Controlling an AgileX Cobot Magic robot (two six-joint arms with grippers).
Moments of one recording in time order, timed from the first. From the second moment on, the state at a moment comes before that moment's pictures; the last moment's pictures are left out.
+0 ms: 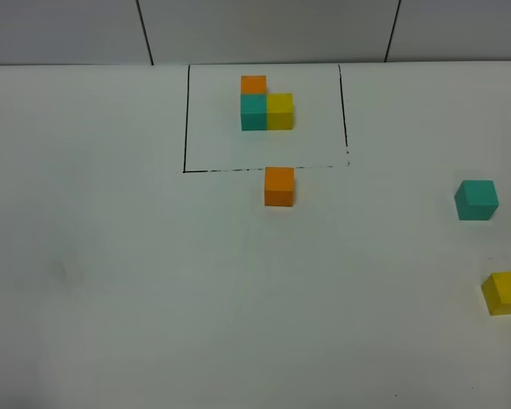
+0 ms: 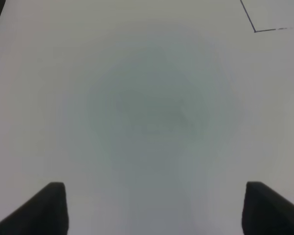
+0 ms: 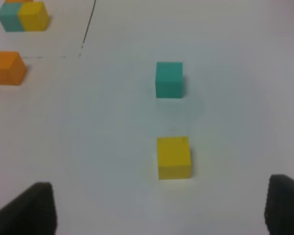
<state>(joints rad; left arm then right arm) -0.02 -0.01 -0.51 -0.01 1.06 0.08 -0.03 0.01 -0.50 0.07 1.07 -0.07</state>
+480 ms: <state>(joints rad) -0.02 0.00 -0.51 -0.01 1.06 0.08 -0.03 0.01 -0.50 0.07 1.07 -0.07</state>
